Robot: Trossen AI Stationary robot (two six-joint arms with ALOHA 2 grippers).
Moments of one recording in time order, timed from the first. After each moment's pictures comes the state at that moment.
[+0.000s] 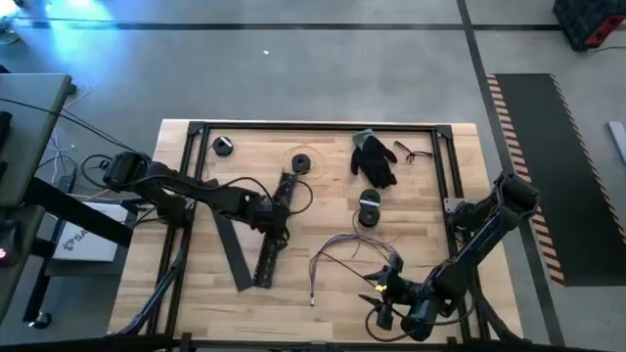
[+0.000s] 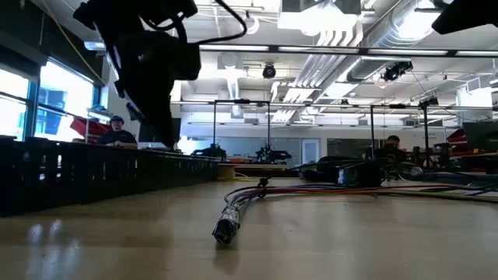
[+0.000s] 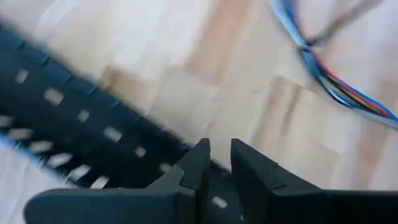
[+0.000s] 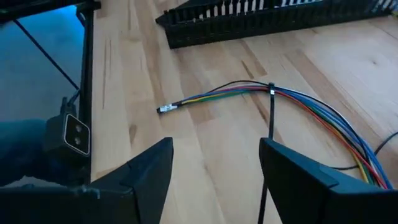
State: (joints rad) left arm -0.16 1.53 0.88 -0.41 -0.06 -0.47; right arm 0.89 1.66 1.08 -0.39 0.78 0.97
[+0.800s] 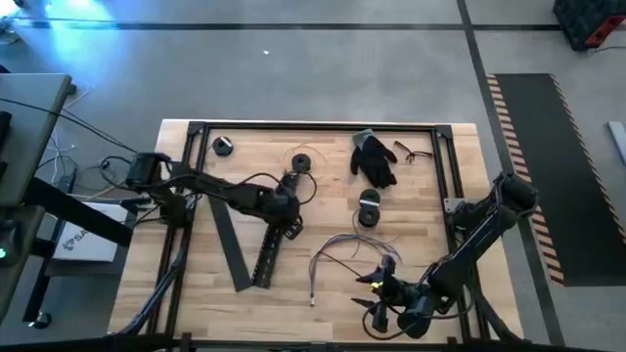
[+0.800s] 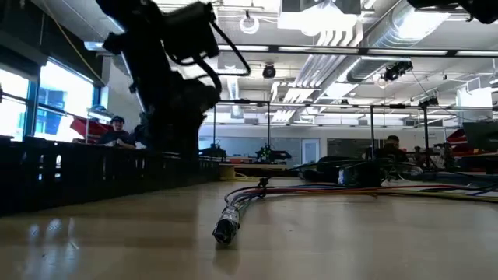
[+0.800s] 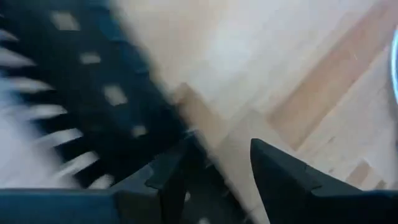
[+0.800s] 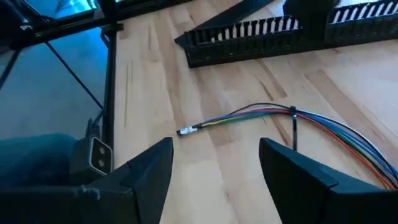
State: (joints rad) left arm -0.05 1.72 0.93 -0.35 -0.11 -0.75; right arm 0.86 1.66 1.08 -0.26 0.76 0.87
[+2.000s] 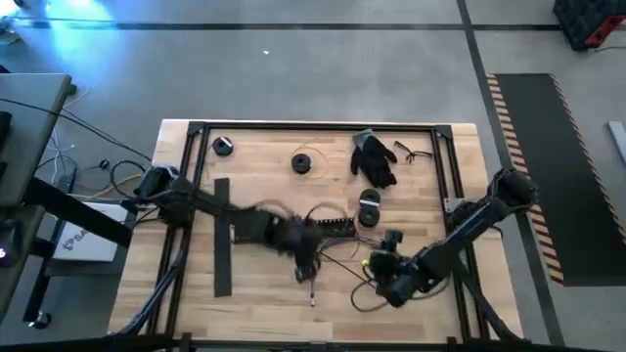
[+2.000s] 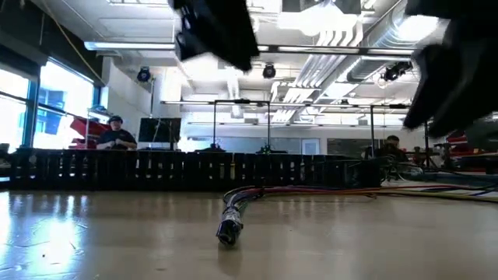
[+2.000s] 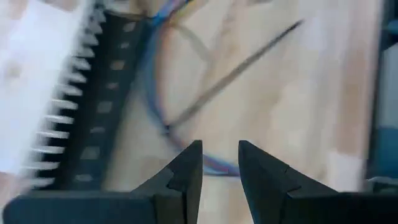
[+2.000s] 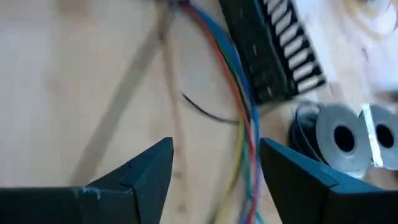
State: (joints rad) left arm -0.45 1.83 1.44 -0.52 -0.26 -0.73; right arm 0.67 1.63 0.89 -0.58 0.59 0.66
